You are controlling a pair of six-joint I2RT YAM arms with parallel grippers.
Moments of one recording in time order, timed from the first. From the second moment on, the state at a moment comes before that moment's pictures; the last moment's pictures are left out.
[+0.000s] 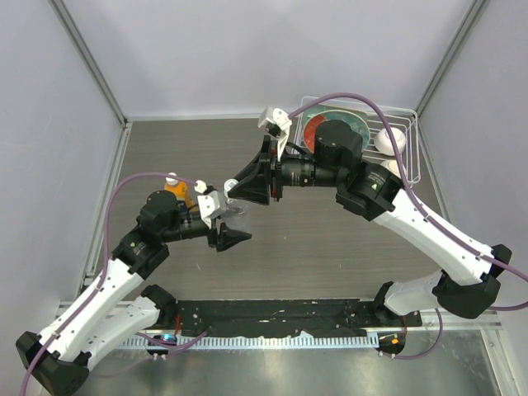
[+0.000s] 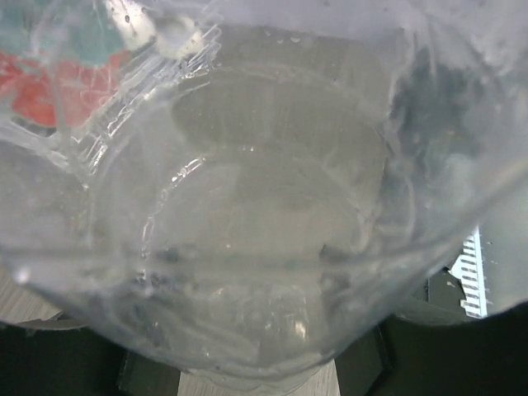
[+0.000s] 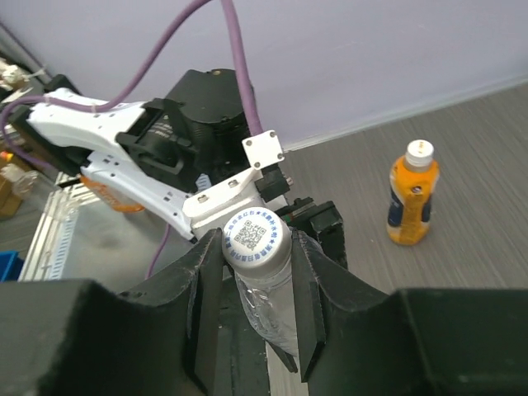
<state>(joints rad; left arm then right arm) -0.60 0.74 0.73 -0.18 0.72 0.15 0.93 1.34 1.61 -0.32 -0.55 0.22</state>
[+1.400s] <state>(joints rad) -0.61 0.75 0.70 -0.11 1.19 -0.02 0.97 1.29 1.68 -0.37 -0.74 -0.02</state>
